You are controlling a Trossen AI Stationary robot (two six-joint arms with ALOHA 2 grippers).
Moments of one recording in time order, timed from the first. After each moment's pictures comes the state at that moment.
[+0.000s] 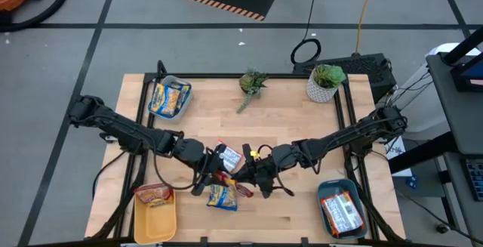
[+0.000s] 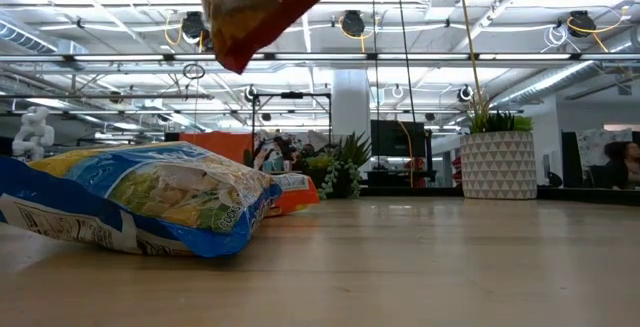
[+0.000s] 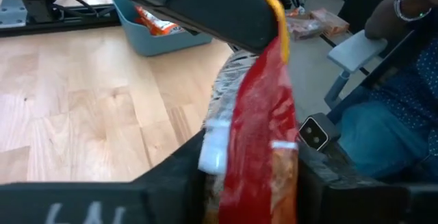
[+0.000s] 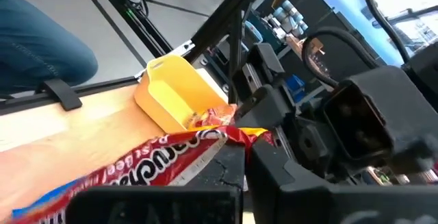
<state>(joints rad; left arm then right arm) -0.31 1.38 0.88 0.07 0.19 -0.05 0.31 1.64 1.09 0.39 -0.04 -0.73</state>
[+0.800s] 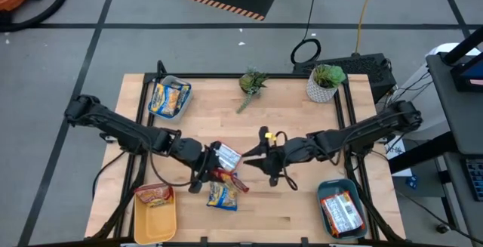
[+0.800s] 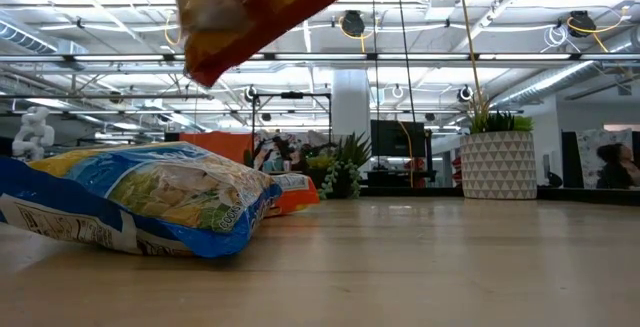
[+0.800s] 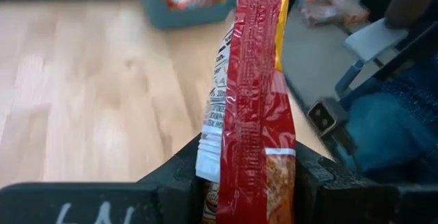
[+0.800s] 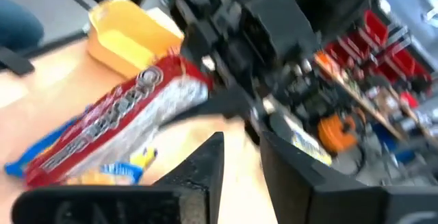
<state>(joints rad) -0.32 1.33 0.88 -0.06 0.14 -0.10 0.31 1.45 1.09 0.06 0.25 -0.56</state>
